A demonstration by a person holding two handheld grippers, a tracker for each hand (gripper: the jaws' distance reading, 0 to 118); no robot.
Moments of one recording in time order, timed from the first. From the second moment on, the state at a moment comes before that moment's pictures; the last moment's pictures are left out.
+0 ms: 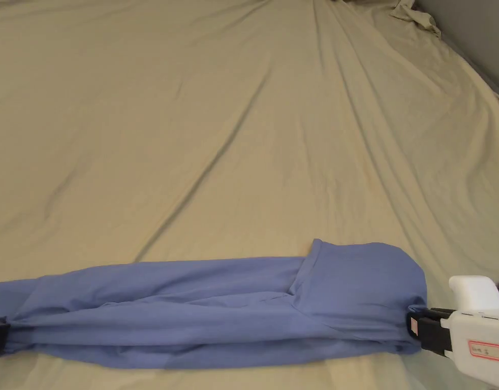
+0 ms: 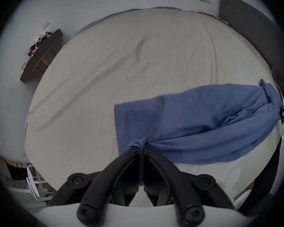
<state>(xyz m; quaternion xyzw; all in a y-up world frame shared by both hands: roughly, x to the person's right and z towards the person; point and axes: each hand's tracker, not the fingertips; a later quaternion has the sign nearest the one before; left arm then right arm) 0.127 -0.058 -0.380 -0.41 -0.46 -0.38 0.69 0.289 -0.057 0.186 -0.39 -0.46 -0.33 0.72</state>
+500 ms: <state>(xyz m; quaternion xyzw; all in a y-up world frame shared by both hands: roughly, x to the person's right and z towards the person) 0.117 0.098 -0.336 -0.14 -0.49 -0.27 0.82 0.281 0.076 0.141 -0.27 -0.53 -0.17 0.79</state>
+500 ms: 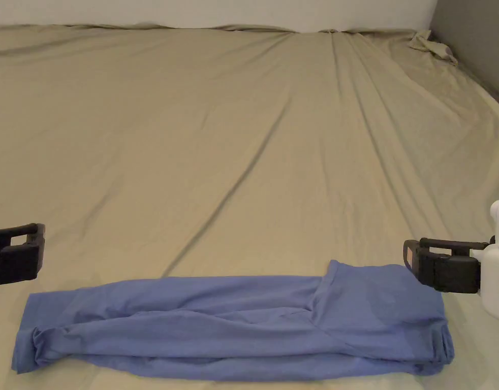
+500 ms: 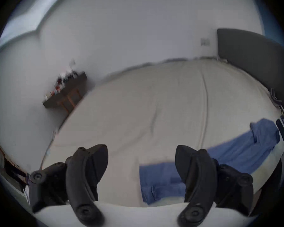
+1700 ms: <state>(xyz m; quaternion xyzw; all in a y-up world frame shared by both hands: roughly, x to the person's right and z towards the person) 0.096 -0.137 -0.494 -0.63 -0.60 0.19 0.46 0.278 0.031 0.037 -0.31 -0.39 -0.27 0.82</state>
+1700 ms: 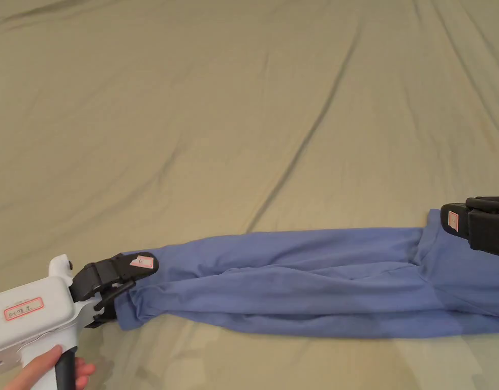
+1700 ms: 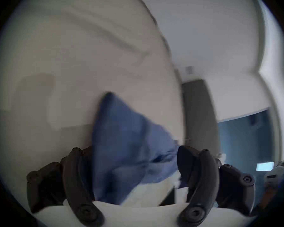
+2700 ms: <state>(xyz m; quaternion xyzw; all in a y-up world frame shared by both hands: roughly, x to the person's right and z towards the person) 0.176 0.009 -0.289 -0.31 -0.48 -0.43 0.70 0.298 0.014 0.103 -0.28 -0.39 -0.30 0.82</state>
